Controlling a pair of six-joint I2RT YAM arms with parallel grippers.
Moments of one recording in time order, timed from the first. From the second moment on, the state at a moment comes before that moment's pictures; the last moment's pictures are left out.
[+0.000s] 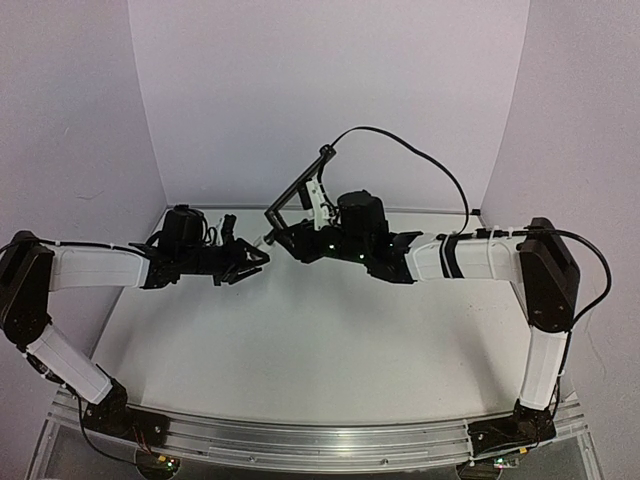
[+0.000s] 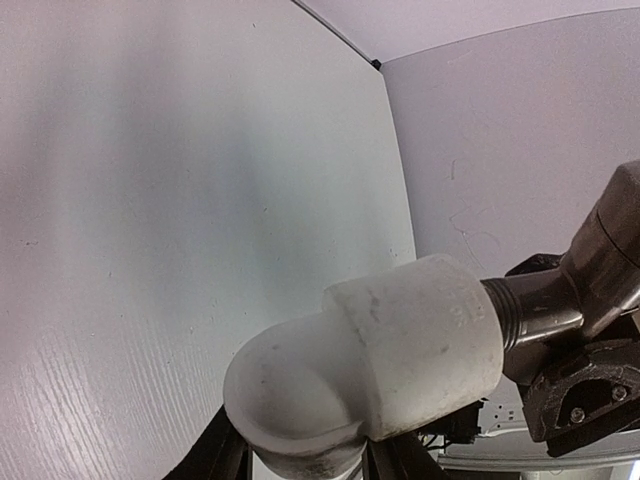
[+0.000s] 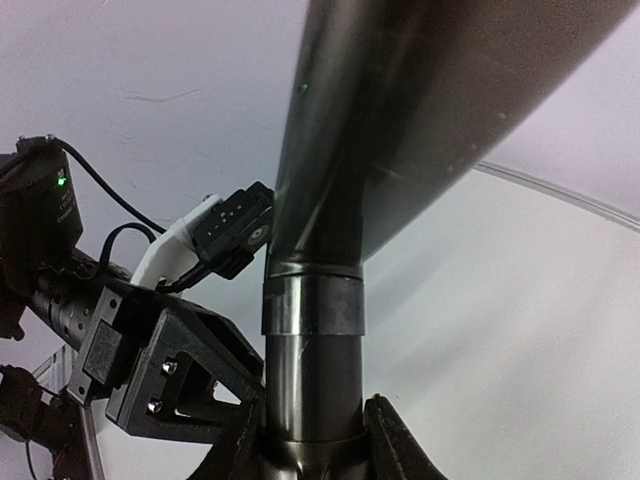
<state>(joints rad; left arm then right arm) -0.53 1.49 0.82 0.20 0.55 -0.90 0.90 1.95 1.41 0.31 -0.16 0.33</state>
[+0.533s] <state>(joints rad) -0.54 1.46 0.79 0.23 0.44 -0.83 0.88 1.98 1.45 0.33 -0.21 0.59</state>
